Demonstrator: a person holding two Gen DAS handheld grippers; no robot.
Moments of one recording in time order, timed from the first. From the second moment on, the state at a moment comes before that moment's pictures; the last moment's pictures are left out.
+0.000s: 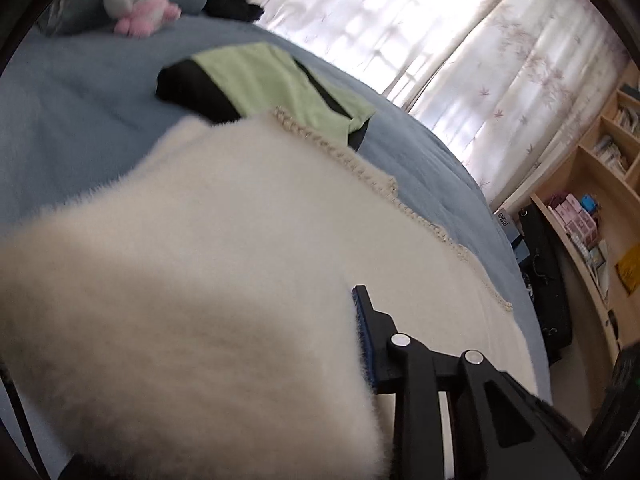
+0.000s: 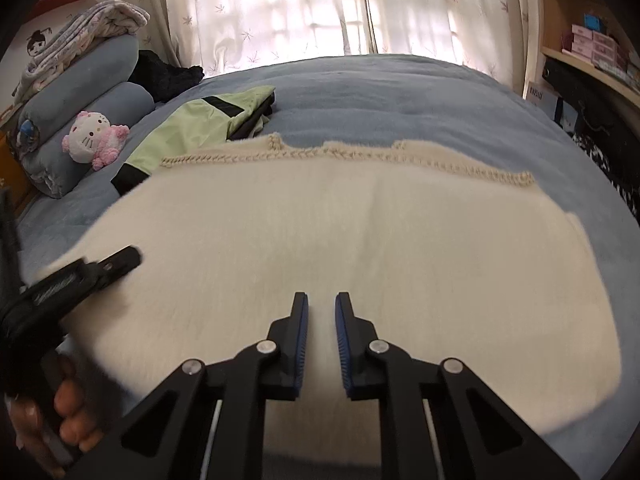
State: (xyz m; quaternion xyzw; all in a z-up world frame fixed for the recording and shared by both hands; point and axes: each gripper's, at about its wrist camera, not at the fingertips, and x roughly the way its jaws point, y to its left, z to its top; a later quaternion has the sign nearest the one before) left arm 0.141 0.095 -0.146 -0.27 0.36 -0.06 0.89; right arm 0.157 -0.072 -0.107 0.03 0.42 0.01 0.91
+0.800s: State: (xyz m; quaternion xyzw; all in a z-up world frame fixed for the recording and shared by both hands) left arm 0.109 -0.110 -0.004 0.03 0.25 -0.16 0.95; right arm 0.129 -0.173 -0.116 0.22 0.45 0.05 0.86
